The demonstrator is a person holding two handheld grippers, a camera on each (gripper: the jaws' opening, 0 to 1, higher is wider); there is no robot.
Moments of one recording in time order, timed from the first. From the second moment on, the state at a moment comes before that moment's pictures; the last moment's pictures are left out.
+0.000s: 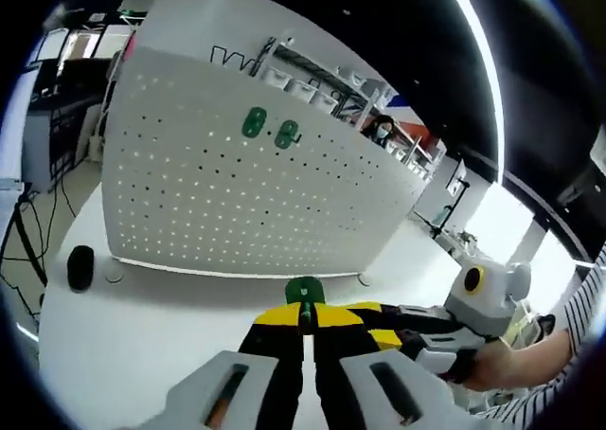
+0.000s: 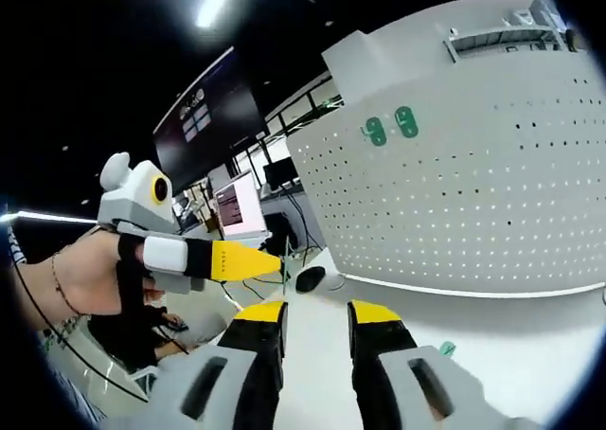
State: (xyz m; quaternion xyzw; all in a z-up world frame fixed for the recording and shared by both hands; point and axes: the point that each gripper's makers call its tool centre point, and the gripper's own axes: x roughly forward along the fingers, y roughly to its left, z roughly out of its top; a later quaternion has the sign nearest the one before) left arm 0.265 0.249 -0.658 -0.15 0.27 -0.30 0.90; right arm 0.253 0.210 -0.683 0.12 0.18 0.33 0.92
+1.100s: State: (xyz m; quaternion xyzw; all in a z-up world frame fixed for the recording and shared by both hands) left arm 0.361 0.281 -0.615 -0.03 0.12 -0.21 0.97; right arm 0.224 0.082 -0.765 0.03 0.29 0.15 0.95
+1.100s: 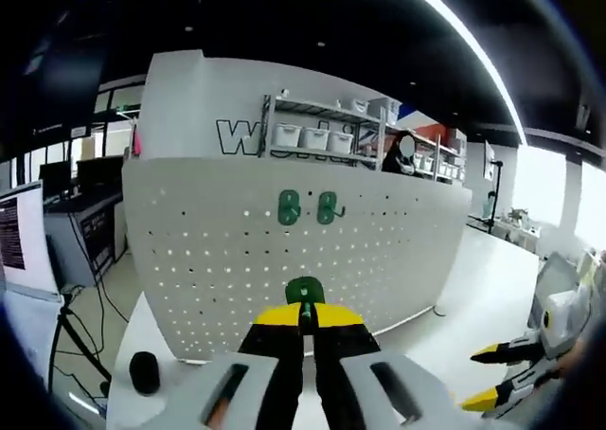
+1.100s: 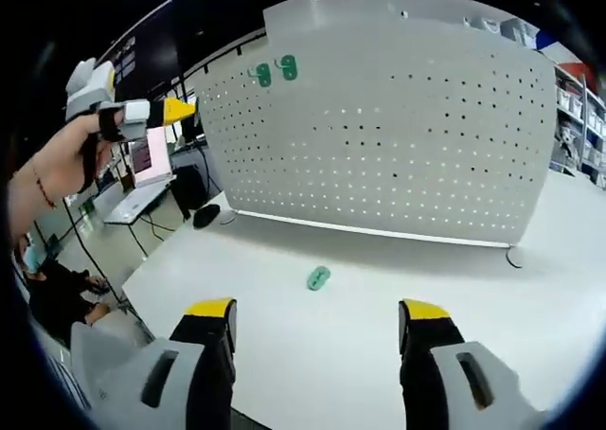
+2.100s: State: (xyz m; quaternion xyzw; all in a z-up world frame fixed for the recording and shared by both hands) left arm 0.437 0.290 -0.583 0.03 0.02 -0.14 0.99; right arm 0.210 0.078 -0.792 0.04 0.33 0.13 0.93
